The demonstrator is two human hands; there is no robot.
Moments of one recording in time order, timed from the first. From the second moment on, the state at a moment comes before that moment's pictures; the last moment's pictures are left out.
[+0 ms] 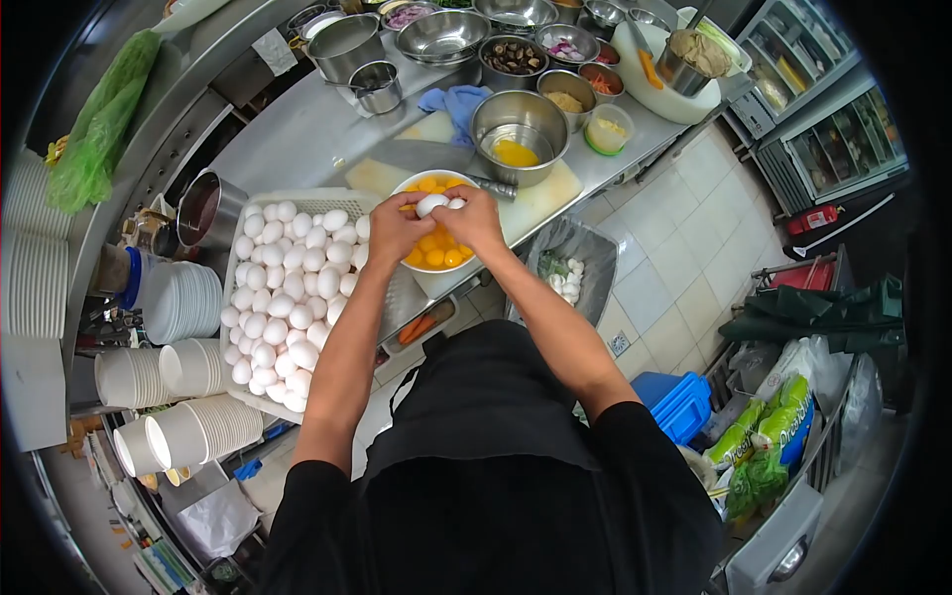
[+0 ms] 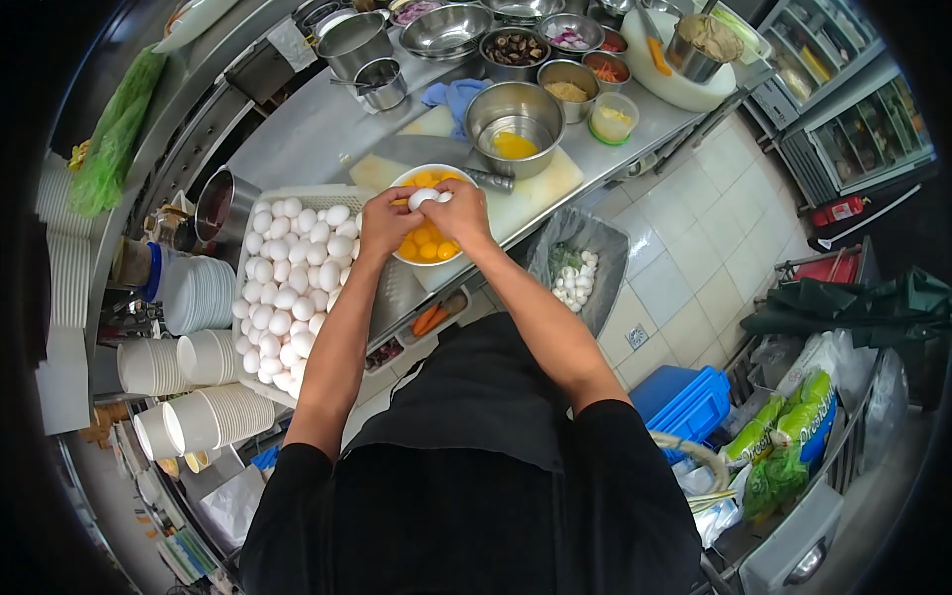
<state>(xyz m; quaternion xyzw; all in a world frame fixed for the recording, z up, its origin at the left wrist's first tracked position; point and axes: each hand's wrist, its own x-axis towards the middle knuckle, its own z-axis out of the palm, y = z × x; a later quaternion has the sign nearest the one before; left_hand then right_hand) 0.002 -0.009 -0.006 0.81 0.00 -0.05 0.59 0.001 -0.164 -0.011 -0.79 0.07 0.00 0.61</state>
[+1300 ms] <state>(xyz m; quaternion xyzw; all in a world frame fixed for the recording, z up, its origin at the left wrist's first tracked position) 0.024 0.005 -0.006 0.72 0.06 -0.16 0.67 0.015 -0.177 0.004 -0.76 0.03 0.08 0.64</state>
